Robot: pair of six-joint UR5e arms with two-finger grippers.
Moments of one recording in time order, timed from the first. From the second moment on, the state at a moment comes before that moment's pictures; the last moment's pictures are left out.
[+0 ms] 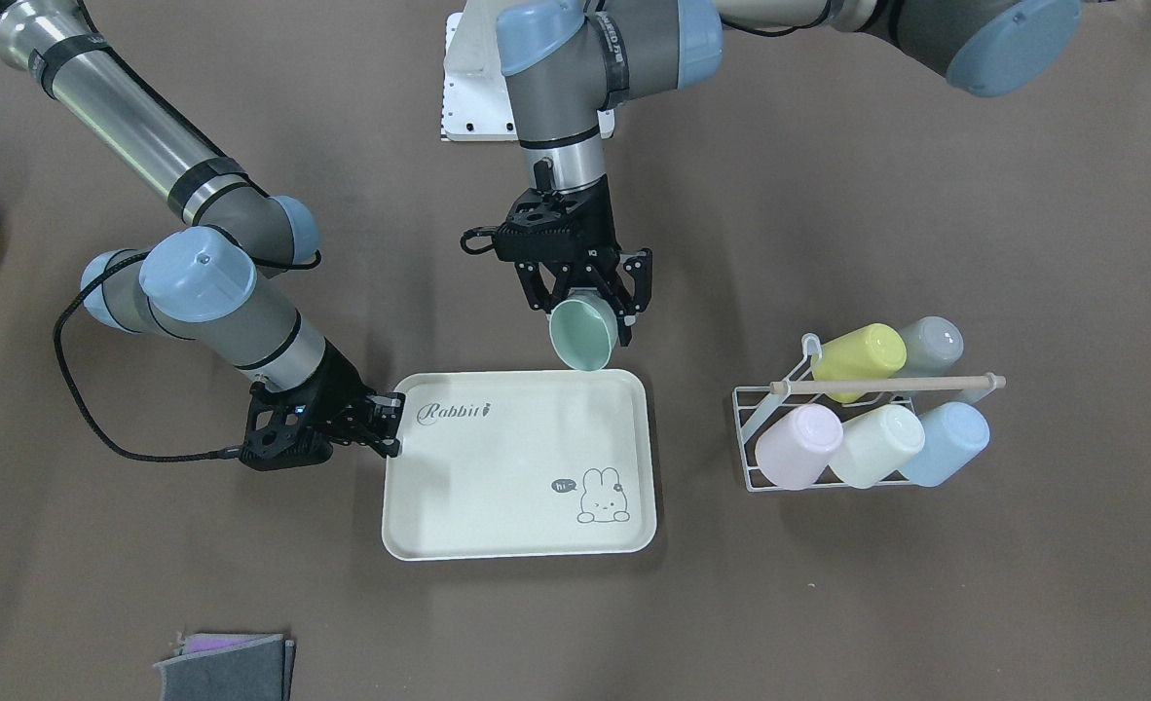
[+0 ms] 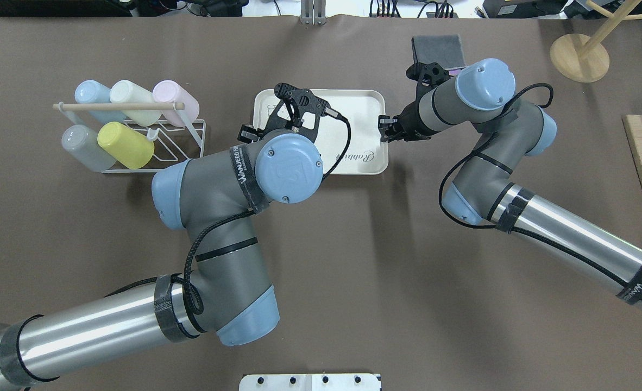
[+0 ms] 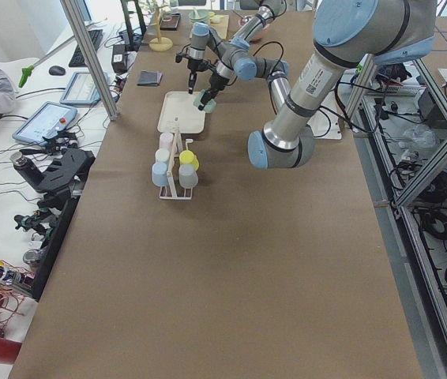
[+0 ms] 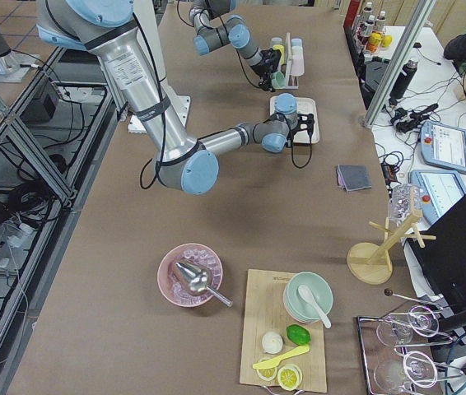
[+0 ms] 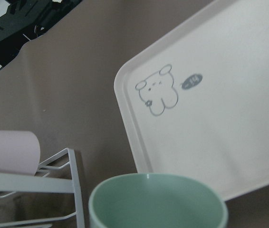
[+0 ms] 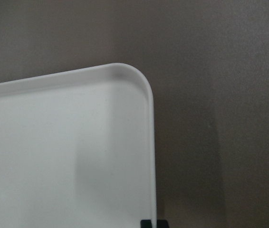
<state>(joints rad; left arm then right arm) -0.46 -2.41 -1.62 -1.53 -1.24 -0.91 0.76 -0.96 1.23 -0.77 2.02 1.25</state>
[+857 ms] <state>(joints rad) -0.44 -2.41 -1.35 -2.21 -1.04 -1.03 0.77 -0.96 1.24 -0.76 2.06 1.33</state>
